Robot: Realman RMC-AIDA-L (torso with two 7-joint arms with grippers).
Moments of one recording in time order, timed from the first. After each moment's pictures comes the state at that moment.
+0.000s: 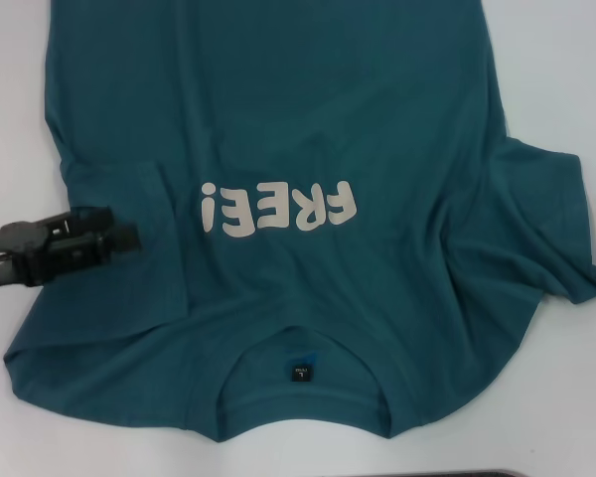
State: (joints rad) left arm -0.37 -2.11 -2.82 -0.75 -0.93 1.85 -1.70; right arm 0.34 1.74 -0.58 -0.56 -2.00 -1.83 2.29
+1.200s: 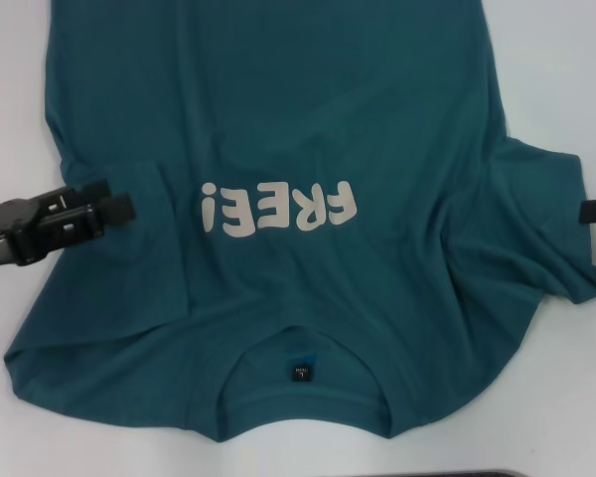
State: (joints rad) left arm -0.36 -2.11 -2.83 -0.73 -1.02 1.88 -1.71; right arm 0.41 1.84 -0.54 -0.57 -2.30 -1.60 2.49
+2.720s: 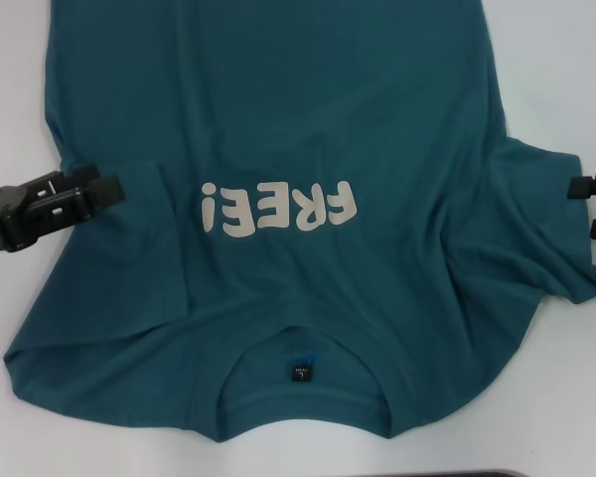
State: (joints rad) left arm -0.35 -2.11 -2.83 -0.73 -1.06 1.87 -1.71; right arm 0.44 1.85 -0.50 -0.53 -2.29 -1.53 2.50
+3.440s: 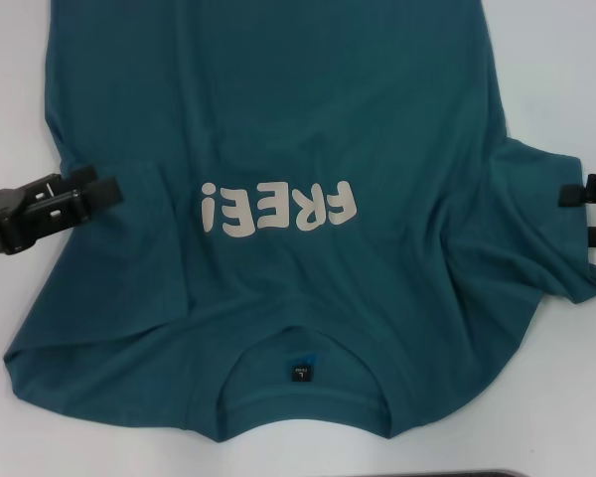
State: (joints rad) left arm -0.35 -2.11 -2.83 -0.73 -1.07 1.87 -1.71; right arm 0.44 1.85 -0.52 -0.51 -2.30 -1.53 2.49
